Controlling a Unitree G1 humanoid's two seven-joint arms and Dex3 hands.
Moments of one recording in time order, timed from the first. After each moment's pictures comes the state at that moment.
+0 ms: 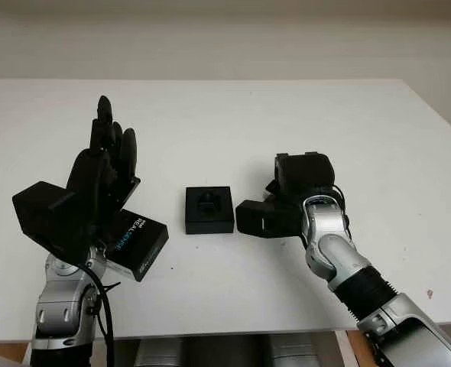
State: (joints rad) left arm -0.16 0.16 0.17 -0.23 -0.15 0.19 -0.09; right arm -0.58 -0.32 0.50 0.36 -1.16 0.57 0.15
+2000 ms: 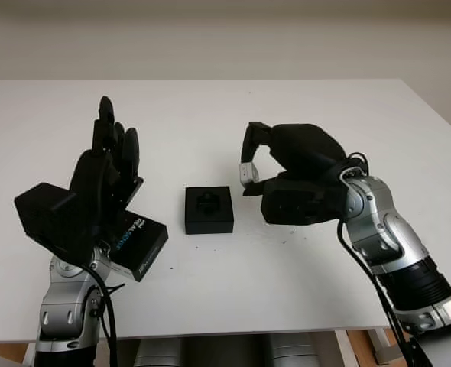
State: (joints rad) left arm -0.15 0.14 0.16 -0.25 -0.15 0.20 -0.06; right arm -0.61 -0.47 0.30 0.03 -0.67 0.13 0.39
